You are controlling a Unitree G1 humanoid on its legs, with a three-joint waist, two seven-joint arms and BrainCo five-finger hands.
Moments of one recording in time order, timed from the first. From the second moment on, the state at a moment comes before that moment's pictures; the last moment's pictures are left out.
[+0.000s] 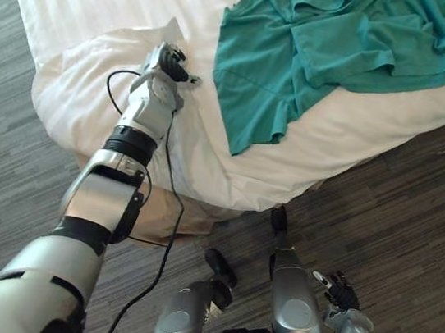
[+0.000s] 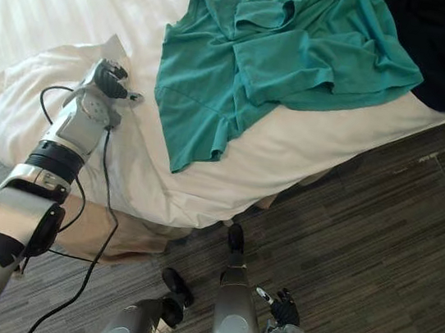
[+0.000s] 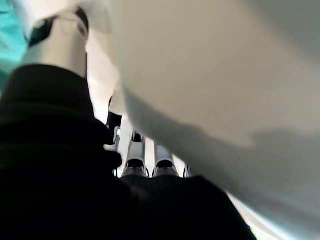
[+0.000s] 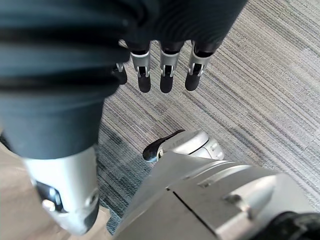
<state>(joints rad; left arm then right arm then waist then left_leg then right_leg) -1.05 0.40 -0.15 0.81 0.41 0.37 0.10 0.07 -0.10 -0.22 0.72 0.22 0.05 0.02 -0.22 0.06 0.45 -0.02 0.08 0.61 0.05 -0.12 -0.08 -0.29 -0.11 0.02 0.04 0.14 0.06</state>
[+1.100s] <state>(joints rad) 0.02 0.28 -0.07 0.63 0.27 0.19 0.06 0.14 -0.08 -0.31 0.94 0.23 0.15 -0.06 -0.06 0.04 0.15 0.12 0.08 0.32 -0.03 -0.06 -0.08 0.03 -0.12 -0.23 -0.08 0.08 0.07</state>
